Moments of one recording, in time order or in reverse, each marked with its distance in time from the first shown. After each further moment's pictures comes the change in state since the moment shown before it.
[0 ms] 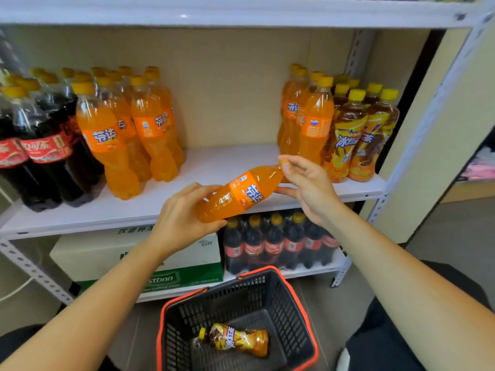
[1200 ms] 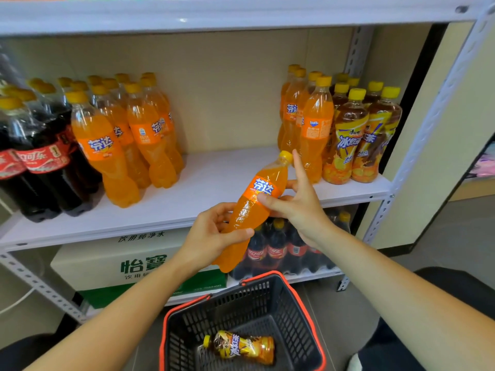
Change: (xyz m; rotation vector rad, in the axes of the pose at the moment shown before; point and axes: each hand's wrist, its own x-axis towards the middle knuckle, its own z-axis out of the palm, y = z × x) left_hand -0.003 0.051 0.030 -0.786 -0.181 -0.449; right_hand -0.027 0.012 0.022 -0.098 -0.015 0.023
